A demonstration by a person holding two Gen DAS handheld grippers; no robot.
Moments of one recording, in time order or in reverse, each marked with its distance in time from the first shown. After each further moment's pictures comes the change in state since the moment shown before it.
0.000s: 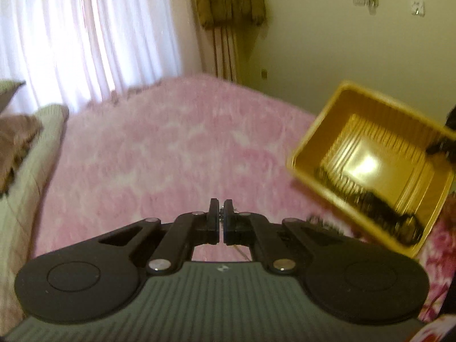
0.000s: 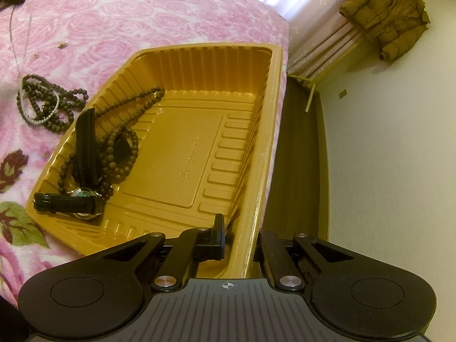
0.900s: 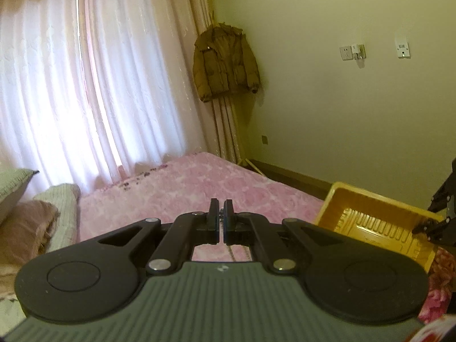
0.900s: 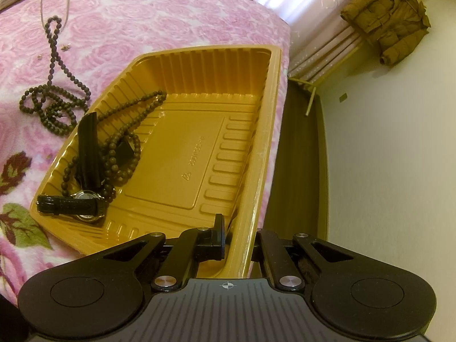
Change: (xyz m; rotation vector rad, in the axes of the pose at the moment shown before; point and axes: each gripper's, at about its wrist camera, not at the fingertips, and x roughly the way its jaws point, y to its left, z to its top) left arm -0.067 -0.001 0.108 0.091 -0.256 0.034; right arm -0.007 0.001 0.002 -0.010 -0.008 -0.002
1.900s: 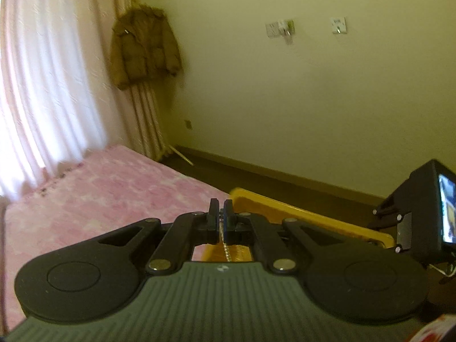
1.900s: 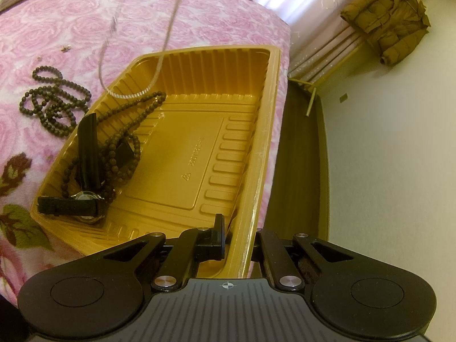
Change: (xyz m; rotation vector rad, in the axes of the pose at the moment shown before) left arm 0.095 -0.128 0.022 0.079 0.104 -0.323; right arm 0.000 -0.003 0.000 0.004 -0.001 0.006
